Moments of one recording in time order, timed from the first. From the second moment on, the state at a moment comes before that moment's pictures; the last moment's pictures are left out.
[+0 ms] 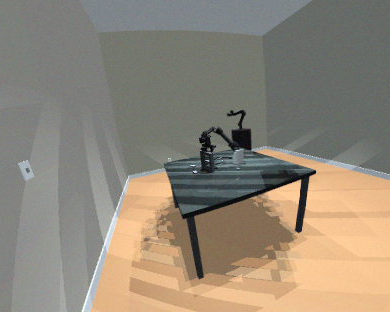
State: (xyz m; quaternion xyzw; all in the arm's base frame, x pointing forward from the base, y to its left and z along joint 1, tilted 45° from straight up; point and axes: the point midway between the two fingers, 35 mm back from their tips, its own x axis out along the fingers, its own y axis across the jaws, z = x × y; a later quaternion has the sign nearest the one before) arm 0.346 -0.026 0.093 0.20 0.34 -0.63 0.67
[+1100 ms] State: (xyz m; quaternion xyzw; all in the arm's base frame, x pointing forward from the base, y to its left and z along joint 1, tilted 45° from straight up) arm 0.346 -0.026 0.093 -0.35 0.69 -0.18 0.61
